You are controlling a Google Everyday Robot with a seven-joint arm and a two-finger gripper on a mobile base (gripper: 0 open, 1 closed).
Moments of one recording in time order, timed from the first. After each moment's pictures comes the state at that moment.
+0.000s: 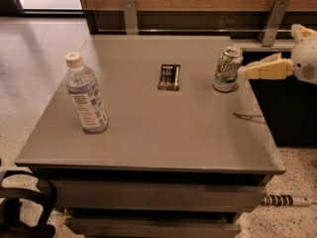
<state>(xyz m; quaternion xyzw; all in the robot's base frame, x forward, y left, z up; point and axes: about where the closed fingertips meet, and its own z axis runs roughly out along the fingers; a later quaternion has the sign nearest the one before) 0.598 -0.269 0.959 -0.32 0.73 0.08 0.60</state>
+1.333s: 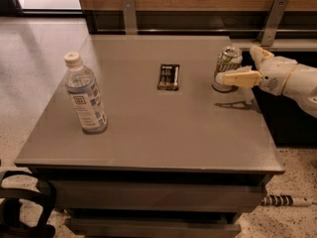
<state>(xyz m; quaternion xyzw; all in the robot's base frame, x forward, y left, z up) 0.650 -0.224 0.898 -0.29 0.67 0.26 0.63</state>
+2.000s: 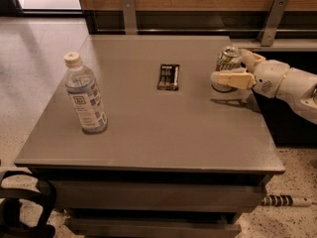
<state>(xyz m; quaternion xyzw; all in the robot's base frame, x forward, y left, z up) 0.654 -0.213 0.889 -0.29 0.66 0.28 0.63</state>
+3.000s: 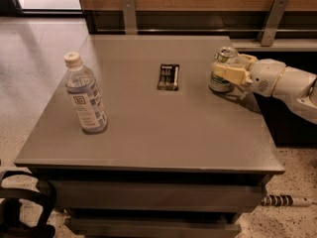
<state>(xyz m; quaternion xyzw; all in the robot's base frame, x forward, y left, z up) 0.655 -0.202 0.890 -0.30 0.65 0.29 0.63</state>
